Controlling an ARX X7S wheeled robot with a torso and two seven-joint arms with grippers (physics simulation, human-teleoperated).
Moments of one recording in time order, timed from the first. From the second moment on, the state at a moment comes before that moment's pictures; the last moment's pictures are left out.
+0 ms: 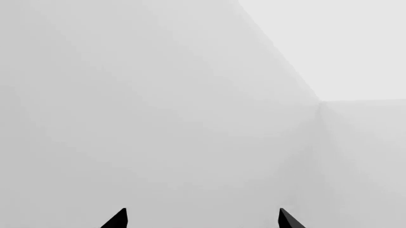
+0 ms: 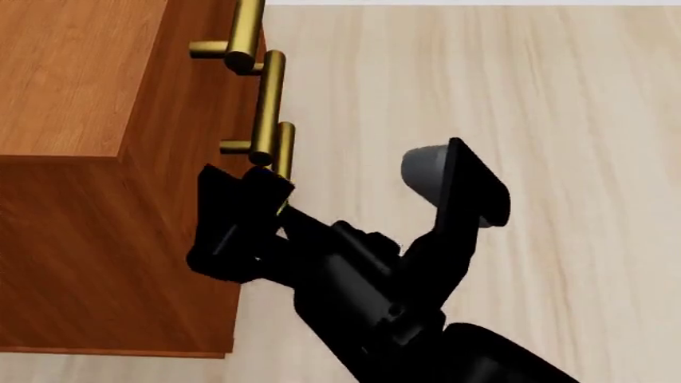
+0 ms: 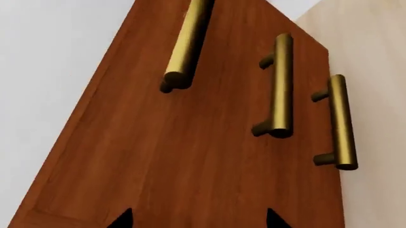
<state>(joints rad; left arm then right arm) -0.01 -0.29 -0.47 0.62 -0.29 0.25 -0.79 0.76 0.45 -0.46 -0.41 1.91 0.38 0.72</state>
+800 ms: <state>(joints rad) -0.01 -0.30 -0.46 0.62 -0.28 0.25 -0.79 0.89 0.47 -0.28 -0.37 2.28 0.17 0.89</state>
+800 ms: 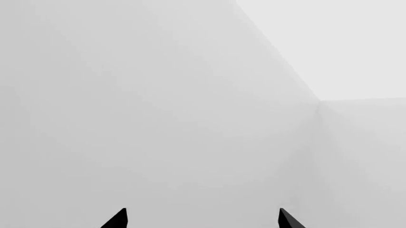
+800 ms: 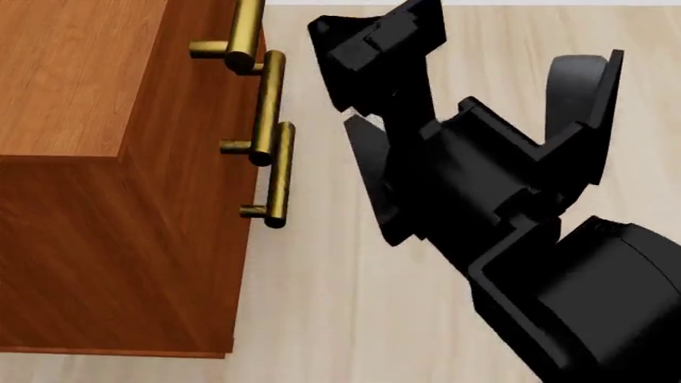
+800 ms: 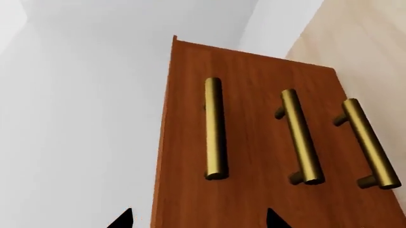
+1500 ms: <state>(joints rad) -0.01 -0.30 -0.46 0.62 -0.28 0.25 -0.80 1.11 0.37 -0.40 -0.03 2.39 0.21 0.95</state>
